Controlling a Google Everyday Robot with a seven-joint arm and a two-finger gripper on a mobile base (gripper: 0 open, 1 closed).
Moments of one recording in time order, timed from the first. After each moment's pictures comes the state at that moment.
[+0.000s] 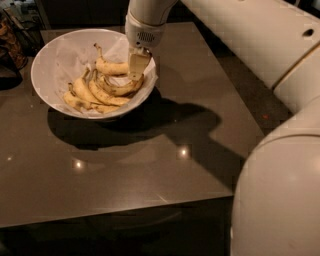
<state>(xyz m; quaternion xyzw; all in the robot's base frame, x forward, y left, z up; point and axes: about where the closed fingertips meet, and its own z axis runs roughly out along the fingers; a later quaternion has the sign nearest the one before) 0.647 0.054 0.928 -0.72 0.66 0.01 0.20</state>
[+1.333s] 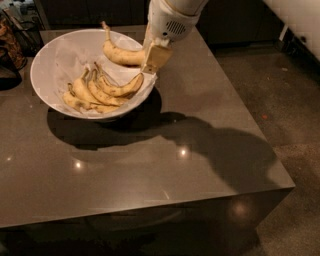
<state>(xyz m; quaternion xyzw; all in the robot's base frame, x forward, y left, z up) 0.592 0.016 0.983 -0.71 0.65 0.02 0.28</state>
